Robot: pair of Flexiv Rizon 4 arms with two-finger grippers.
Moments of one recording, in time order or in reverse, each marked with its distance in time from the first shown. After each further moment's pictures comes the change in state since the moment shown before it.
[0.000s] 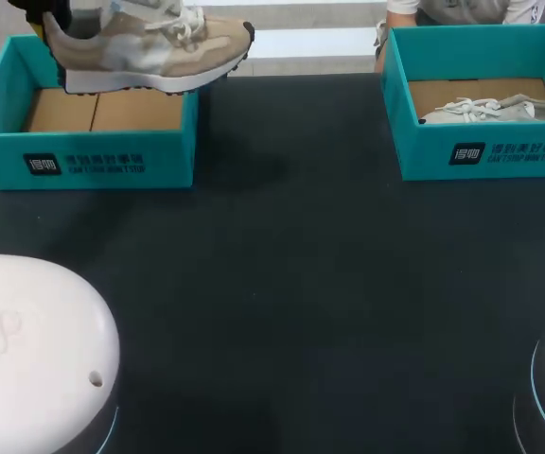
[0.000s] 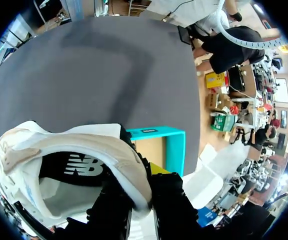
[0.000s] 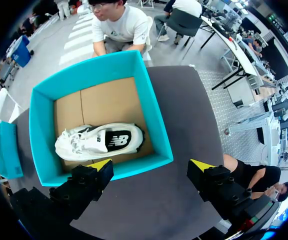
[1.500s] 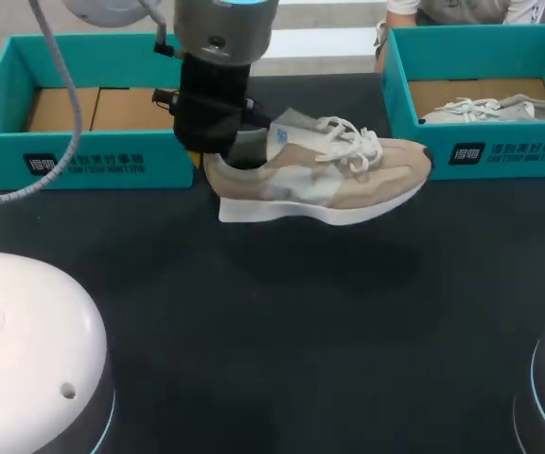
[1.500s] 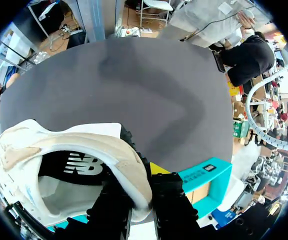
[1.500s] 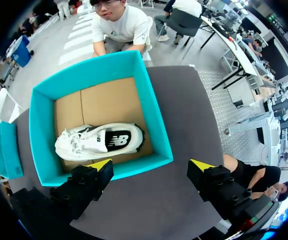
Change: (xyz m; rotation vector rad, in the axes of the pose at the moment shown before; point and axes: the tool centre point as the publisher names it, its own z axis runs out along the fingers) left arm -0.244 -0.190 -0.030 0.062 -0.090 0.084; right arm 0.000 0.000 0.000 0.000 0.000 0.000
